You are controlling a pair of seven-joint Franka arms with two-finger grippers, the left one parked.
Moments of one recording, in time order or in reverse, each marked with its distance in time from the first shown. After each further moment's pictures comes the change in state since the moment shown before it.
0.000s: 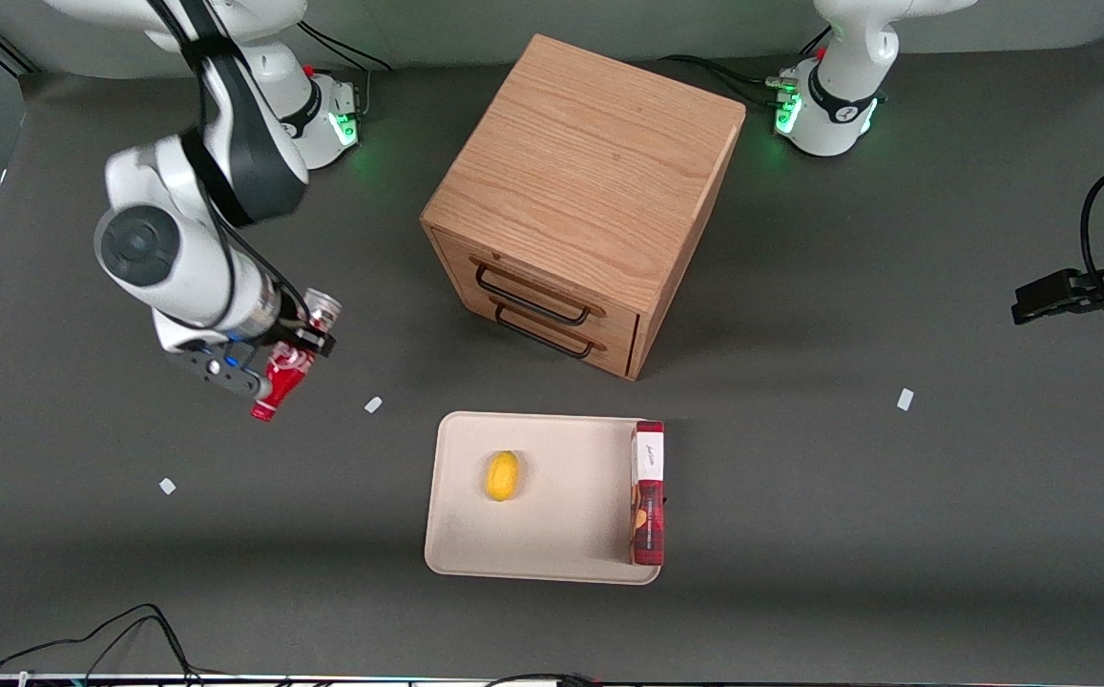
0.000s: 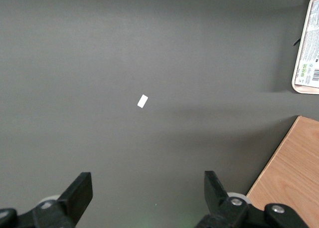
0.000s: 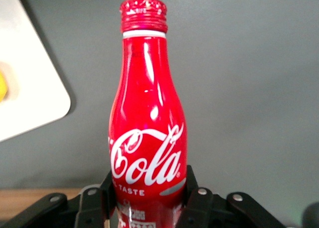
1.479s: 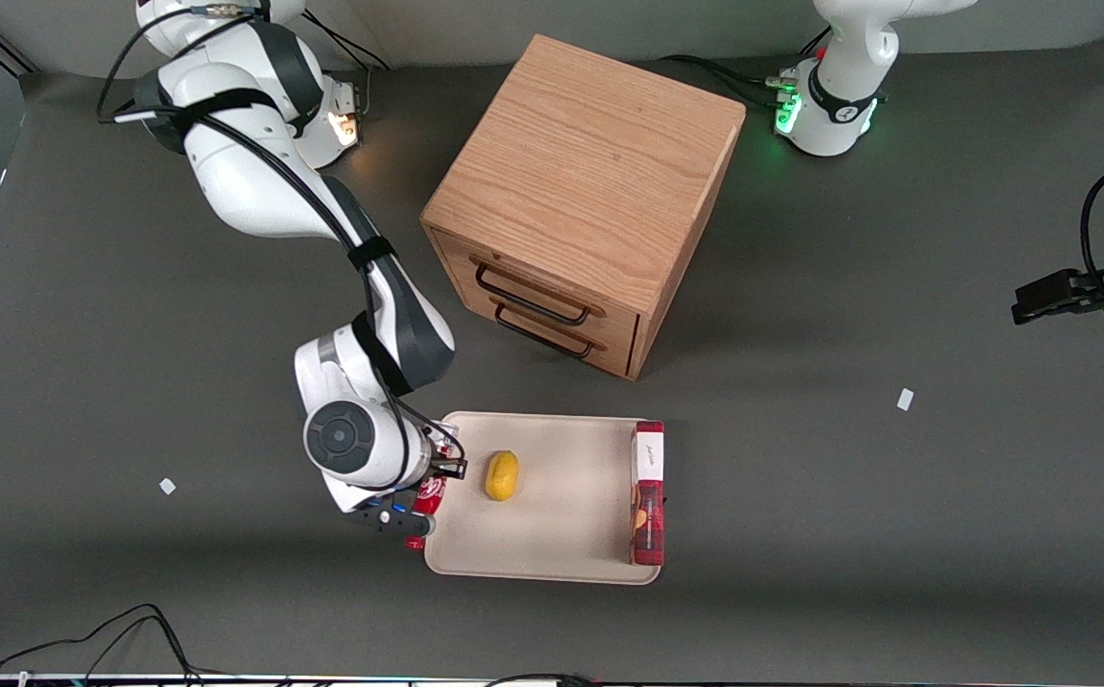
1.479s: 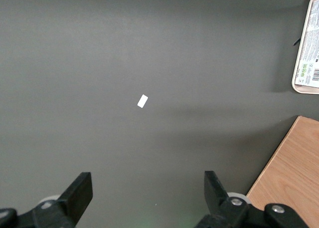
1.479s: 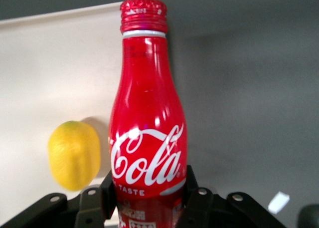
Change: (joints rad) arm 0.171 0.880 -0.073 0.857 0.069 0.113 -0.149
